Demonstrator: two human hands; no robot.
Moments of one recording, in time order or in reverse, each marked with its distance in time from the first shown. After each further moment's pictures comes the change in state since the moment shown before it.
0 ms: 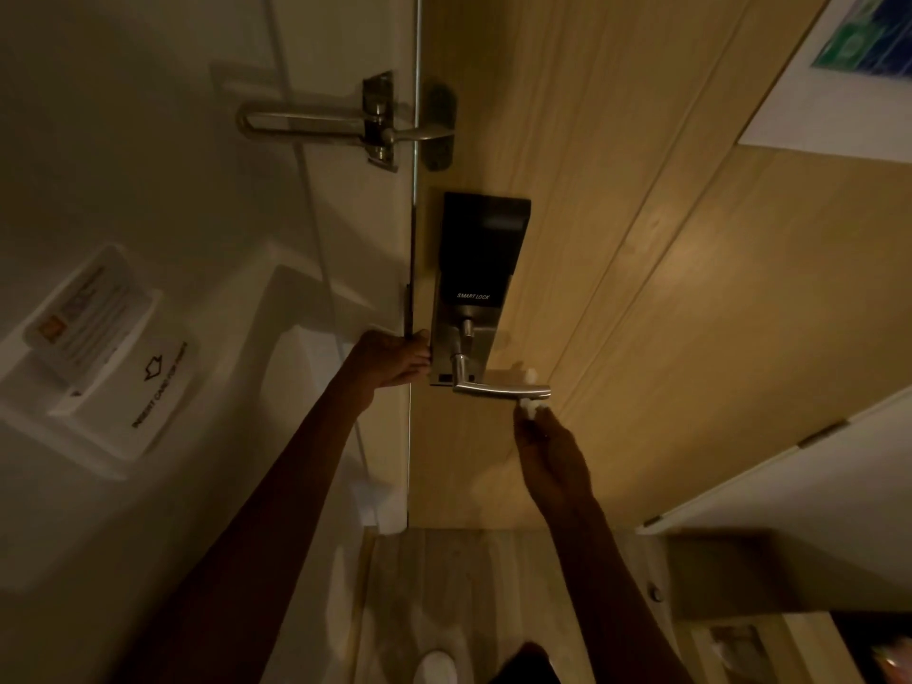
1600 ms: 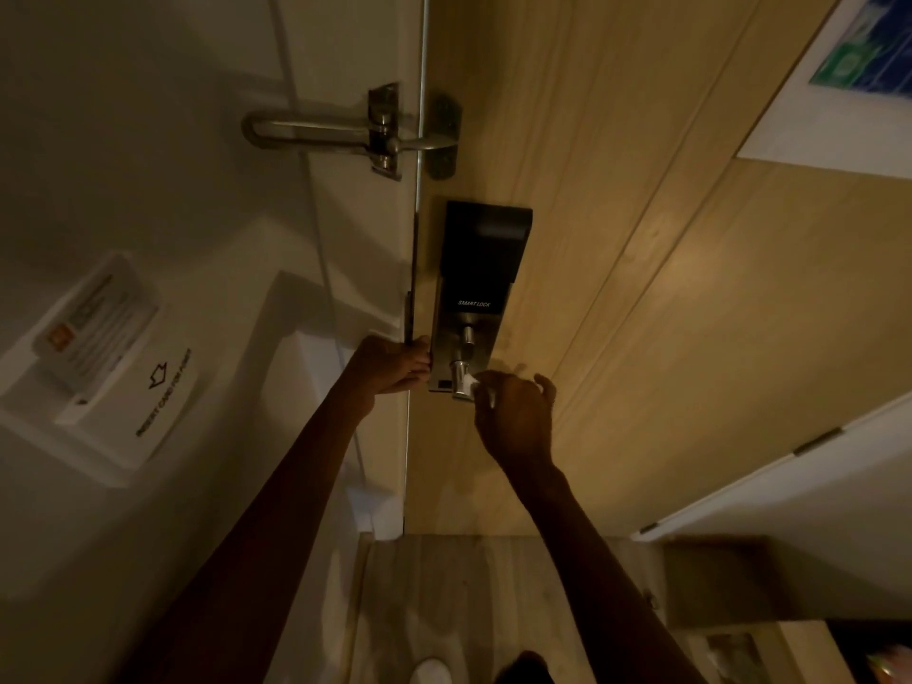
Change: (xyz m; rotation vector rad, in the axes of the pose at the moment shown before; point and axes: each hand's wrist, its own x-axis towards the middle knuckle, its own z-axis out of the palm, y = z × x) left_hand 0.003 0.002 0.002 0.004 -0.004 -0.036; right_hand 0.015 0.017 0.045 -2.152 0.009 -0.926
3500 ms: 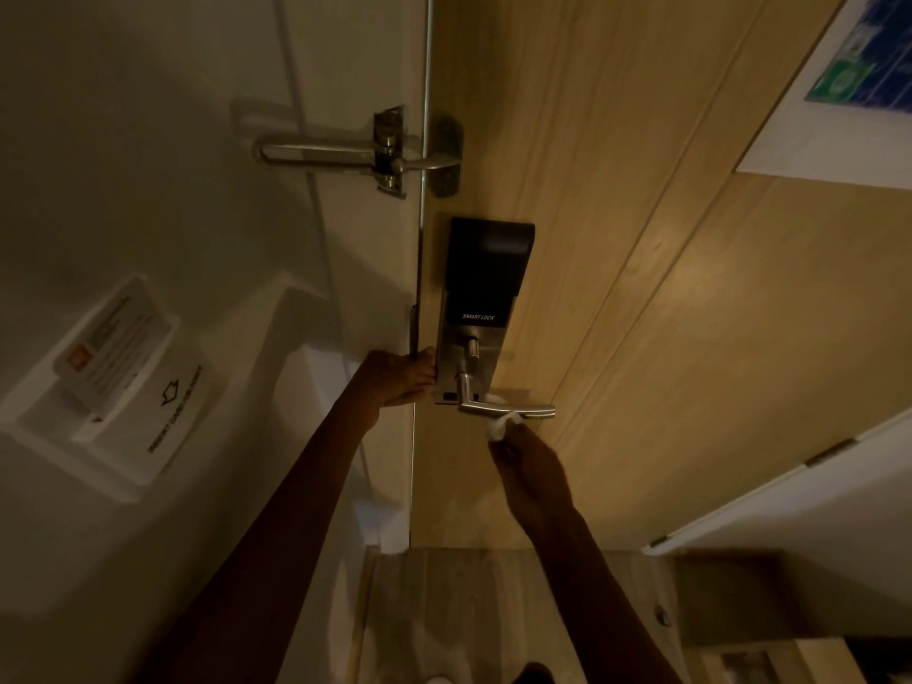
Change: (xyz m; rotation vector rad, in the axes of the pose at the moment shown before) left_hand 0.001 0.000 -0.003 0.015 -0.045 -0.006; right_hand -0.031 0.017 0.011 1.805 -0.086 0.978
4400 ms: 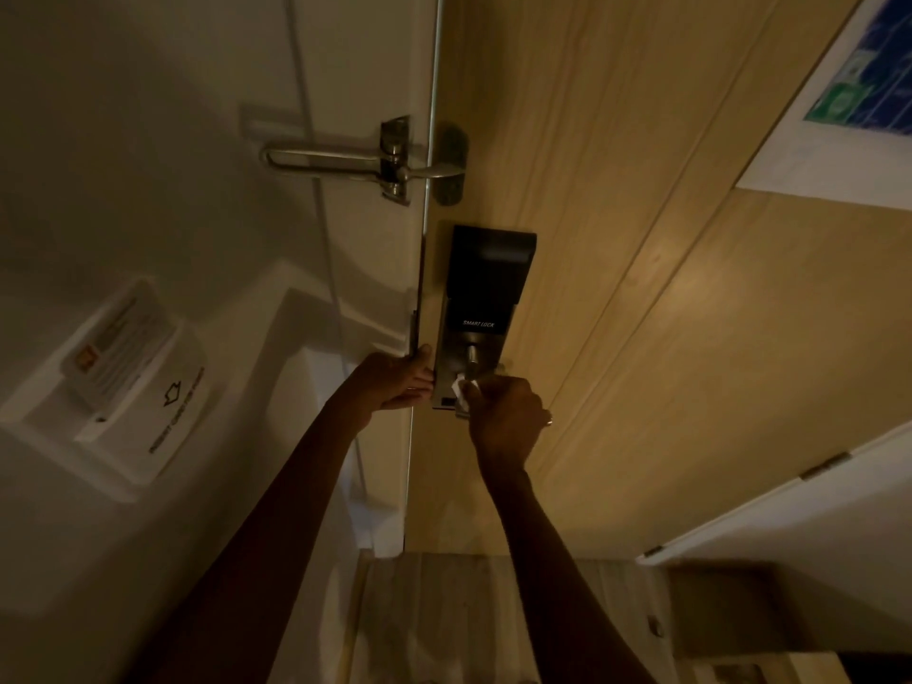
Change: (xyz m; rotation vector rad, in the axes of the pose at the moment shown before) left_hand -0.004 0.004 -0.004 0.129 -0.020 0.045; right_hand 0.021 -0.005 0.064 -1.415 0.322 -0.783
